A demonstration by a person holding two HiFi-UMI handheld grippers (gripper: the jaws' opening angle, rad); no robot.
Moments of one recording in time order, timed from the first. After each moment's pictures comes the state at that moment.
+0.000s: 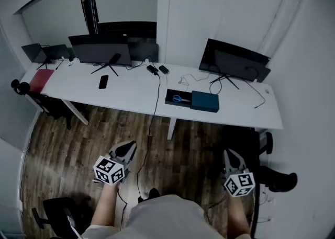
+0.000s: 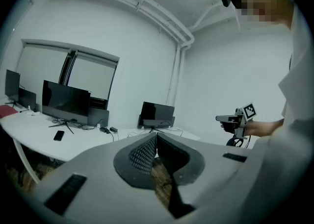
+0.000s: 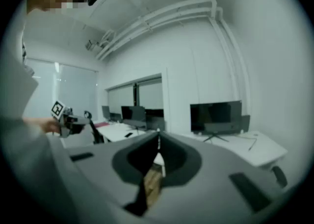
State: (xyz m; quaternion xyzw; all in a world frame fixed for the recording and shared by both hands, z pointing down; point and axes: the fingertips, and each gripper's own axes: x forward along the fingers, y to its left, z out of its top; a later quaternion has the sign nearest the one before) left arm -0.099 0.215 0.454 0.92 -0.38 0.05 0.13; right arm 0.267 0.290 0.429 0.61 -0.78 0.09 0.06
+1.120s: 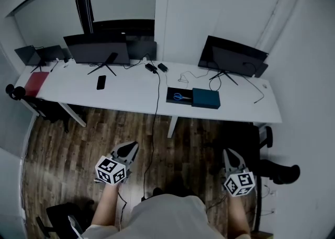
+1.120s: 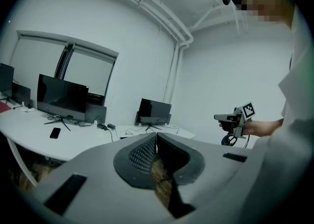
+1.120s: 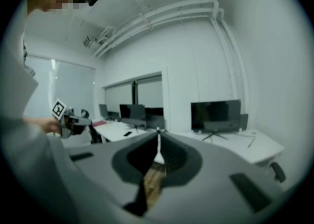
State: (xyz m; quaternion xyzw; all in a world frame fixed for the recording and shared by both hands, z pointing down) left arm -0.131 0.201 0.472 0.93 -0.34 0.05 0.14; right arm 0.219 0.291 0.437 0.63 -0.77 0.09 0.06
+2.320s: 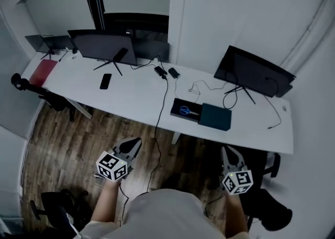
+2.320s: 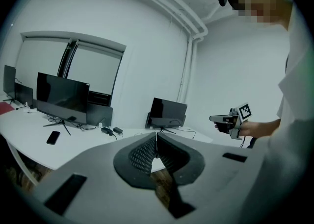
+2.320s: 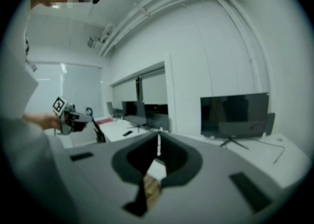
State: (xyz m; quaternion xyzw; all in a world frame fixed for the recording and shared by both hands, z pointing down) left arm -0.051 0.046 0.482 0.90 -0.40 0.07 0.15; right arm 0.287 0.071 0.468 0.55 -0.82 0.11 0.08
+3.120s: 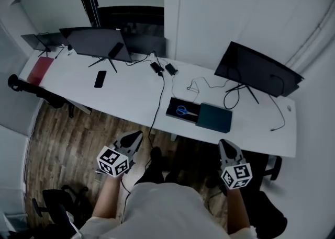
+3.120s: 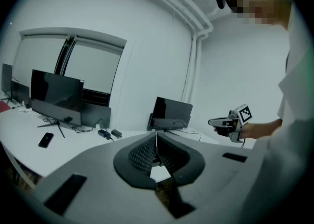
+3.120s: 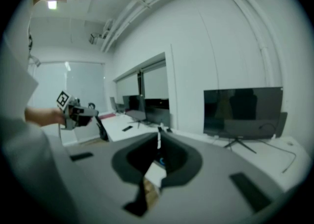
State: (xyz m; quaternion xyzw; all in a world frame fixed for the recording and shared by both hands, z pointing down) left arm -0.007 -0.030 0.490 0.89 -0.41 0.07 0.16; right arm 0.307 -0.010 0.495 0.51 -0.84 0.12 0.11
